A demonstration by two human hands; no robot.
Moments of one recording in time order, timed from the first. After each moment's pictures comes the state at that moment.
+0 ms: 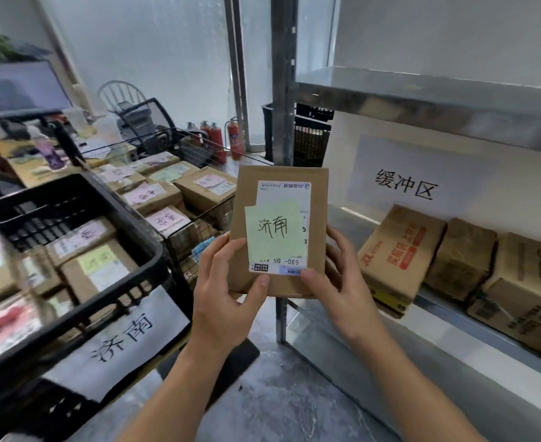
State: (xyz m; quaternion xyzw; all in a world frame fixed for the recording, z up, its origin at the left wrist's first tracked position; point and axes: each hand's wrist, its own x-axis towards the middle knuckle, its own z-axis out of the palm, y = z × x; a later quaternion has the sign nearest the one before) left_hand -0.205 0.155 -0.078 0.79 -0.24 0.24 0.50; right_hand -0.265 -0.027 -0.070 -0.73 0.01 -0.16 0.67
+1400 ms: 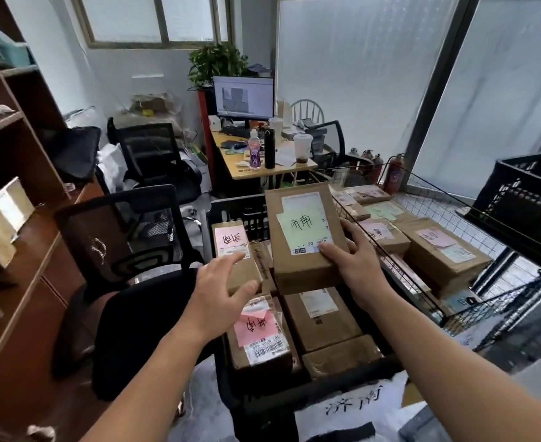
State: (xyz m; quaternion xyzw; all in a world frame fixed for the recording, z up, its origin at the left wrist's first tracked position) left_hand -0.091 0.570 -0.073 0.91 0.03 0.13 0.39; right_hand 0.015 0.330 -0.060 -0.72 -0.05 0.04 0.69
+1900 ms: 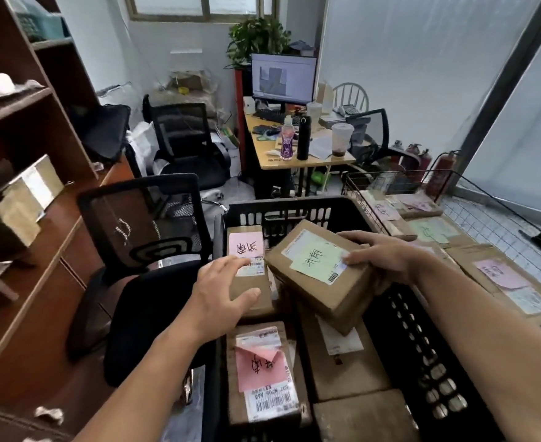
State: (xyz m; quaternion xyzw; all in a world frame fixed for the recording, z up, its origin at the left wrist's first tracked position) left_hand -0.029 0.603 -0.086 0.93 0.08 0.09 0.35; right_hand 0.167 0.329 -0.048 -0.83 -0.09 0.33 0.44
